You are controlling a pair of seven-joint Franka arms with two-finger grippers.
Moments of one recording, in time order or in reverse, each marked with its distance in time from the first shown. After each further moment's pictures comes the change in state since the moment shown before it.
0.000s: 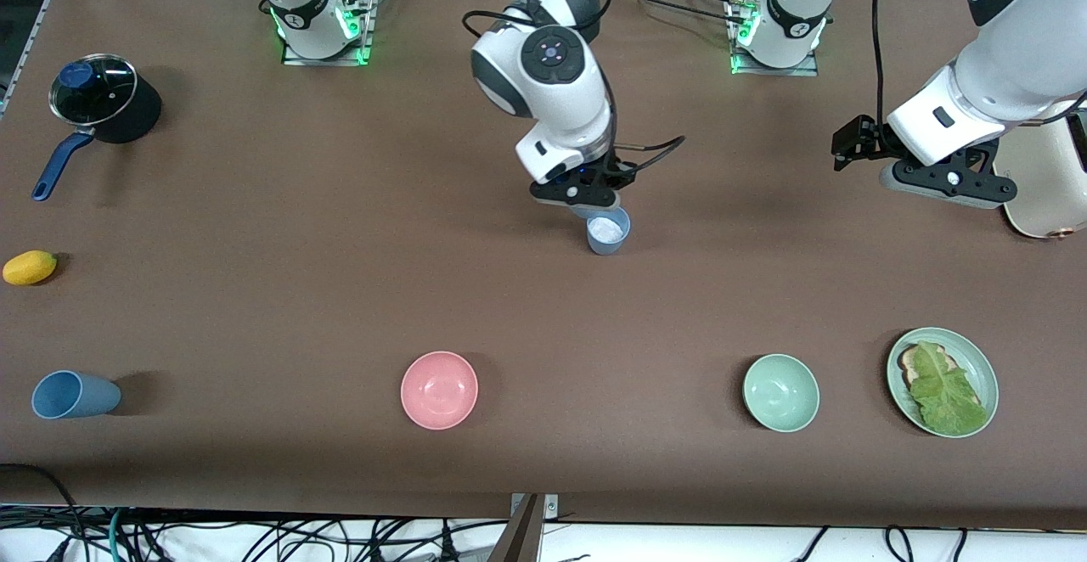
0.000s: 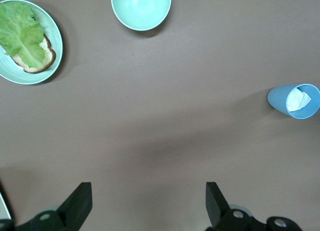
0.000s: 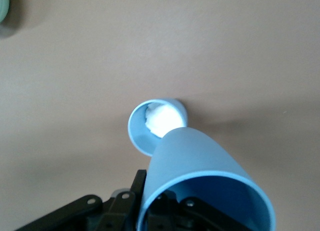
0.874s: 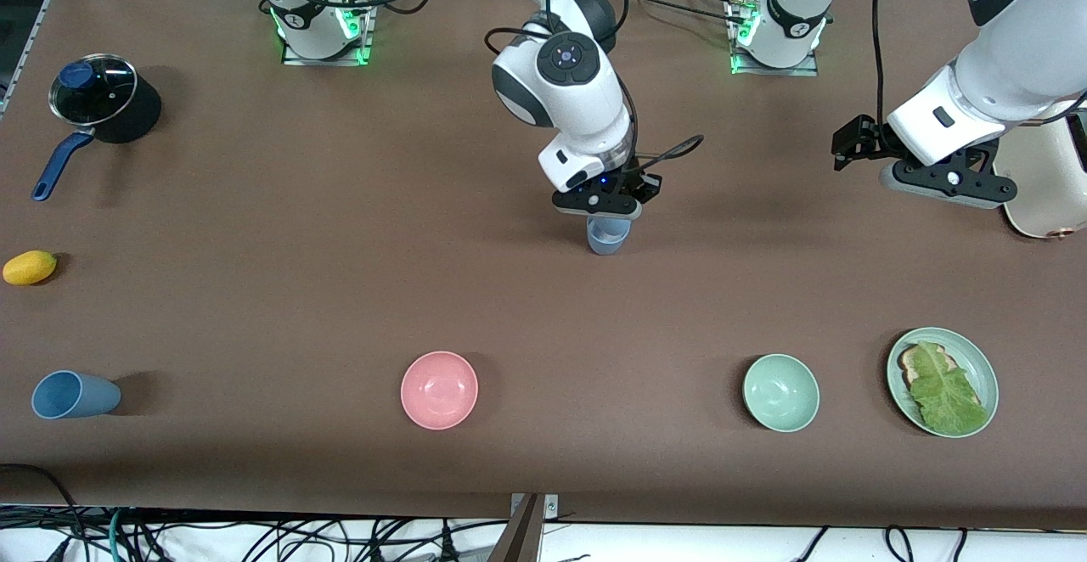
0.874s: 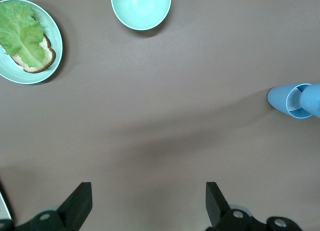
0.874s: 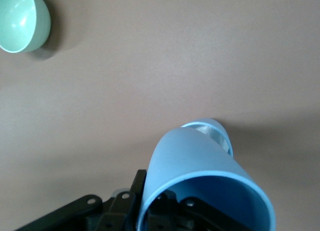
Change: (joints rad) left arm 0.000 0.000 0.000 0.001 0.000 -0.003 0.000; right arm 0.015 0.111 -0.013 0.112 -0.029 0.114 0.016
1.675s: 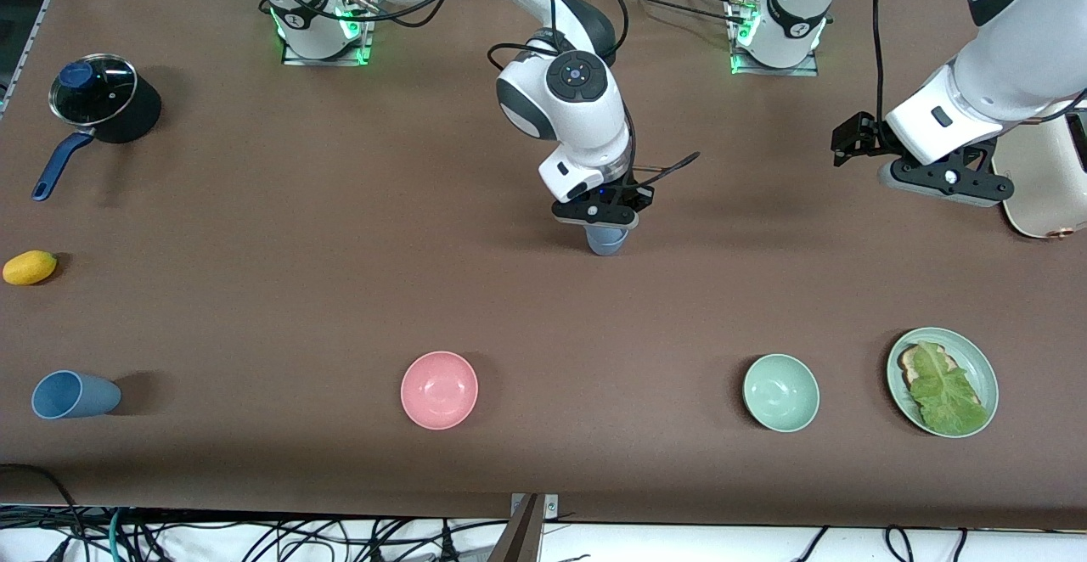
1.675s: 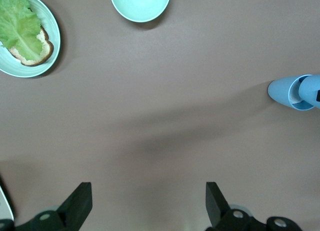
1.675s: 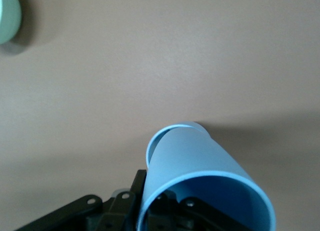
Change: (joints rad) left arm 0.000 0.000 0.000 0.001 0.000 -0.027 0.000; right arm 0.001 0.022 0.000 0.004 -0.036 -0.044 0.000
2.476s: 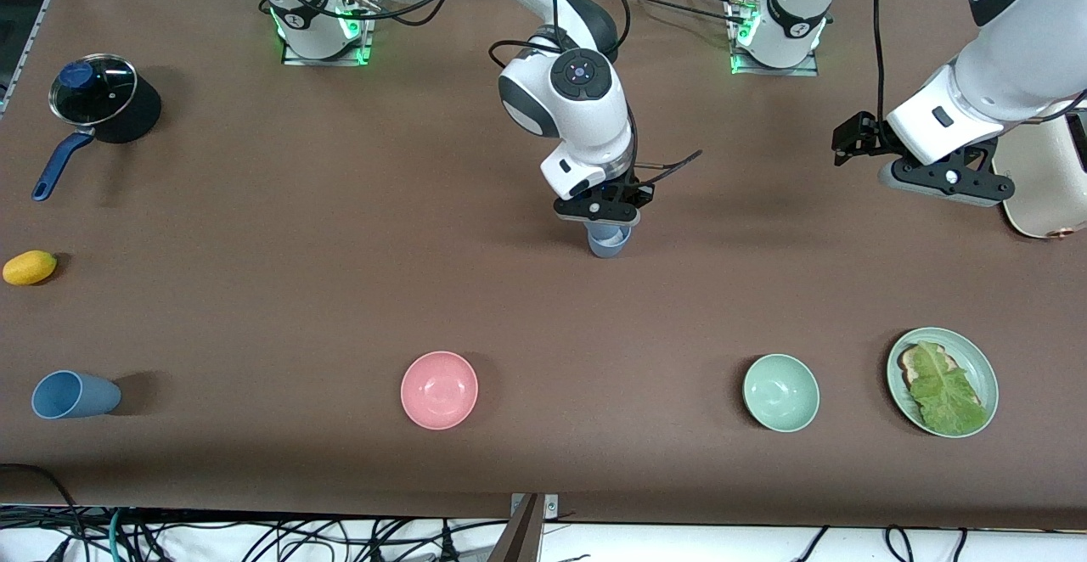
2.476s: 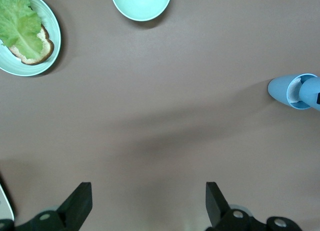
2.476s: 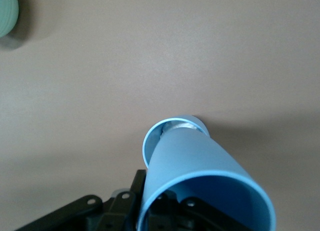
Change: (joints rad) left arm 0.000 0.000 0.005 0.001 0.000 -0.003 0.000; right arm 0.006 0.000 0.000 0.007 0.000 -0.009 0.000
